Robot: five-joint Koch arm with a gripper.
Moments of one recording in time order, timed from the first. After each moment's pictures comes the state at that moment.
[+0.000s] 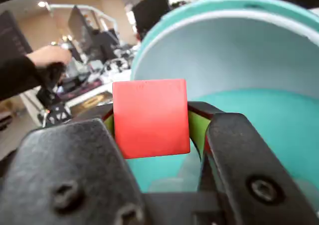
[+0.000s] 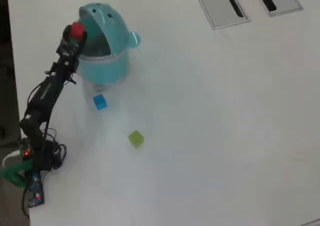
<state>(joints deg) -56.4 88.7 91.1 -9.2 -70.4</state>
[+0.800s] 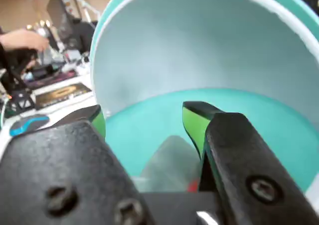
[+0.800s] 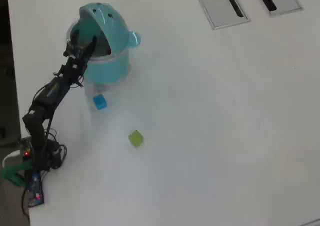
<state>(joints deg) -52.5 83.3 94.0 -16.3 -79.8</state>
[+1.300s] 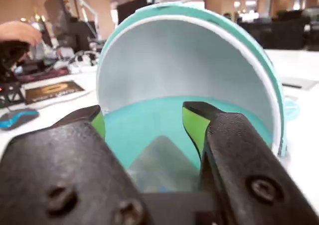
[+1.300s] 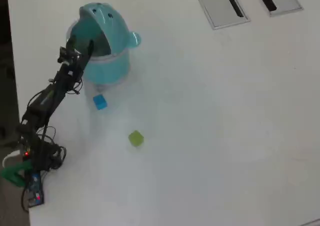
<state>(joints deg) -51.7 94.7 105.1 -17.6 -85.8</state>
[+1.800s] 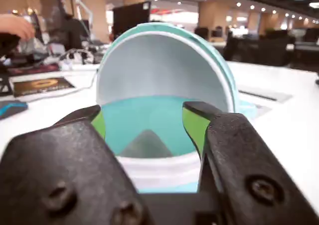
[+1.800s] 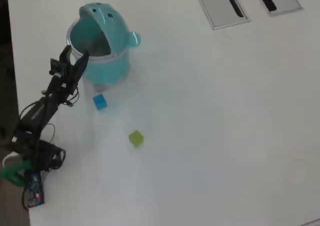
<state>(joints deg) -49.7 111.2 120.5 -17.4 -90.7</state>
